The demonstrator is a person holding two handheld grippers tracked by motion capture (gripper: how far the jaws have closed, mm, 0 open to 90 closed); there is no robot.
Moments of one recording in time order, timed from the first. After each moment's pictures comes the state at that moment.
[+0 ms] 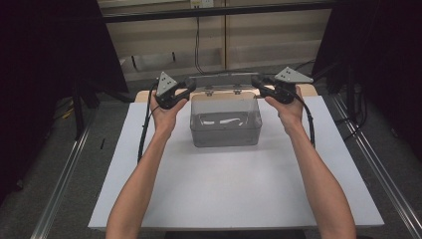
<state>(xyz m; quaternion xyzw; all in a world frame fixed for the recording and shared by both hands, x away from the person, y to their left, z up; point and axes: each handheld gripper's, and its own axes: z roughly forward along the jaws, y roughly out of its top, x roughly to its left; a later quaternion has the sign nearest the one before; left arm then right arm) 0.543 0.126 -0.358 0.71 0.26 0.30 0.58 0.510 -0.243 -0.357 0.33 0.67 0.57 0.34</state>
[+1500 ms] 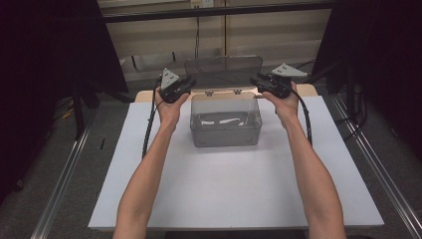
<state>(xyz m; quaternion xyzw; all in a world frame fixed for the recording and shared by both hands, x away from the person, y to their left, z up) 0.576 0.119 -0.373 0.70 0.29 0.29 0.58 0.546 -0.247 -0.374 0.37 0.67 0.56 0.32</state>
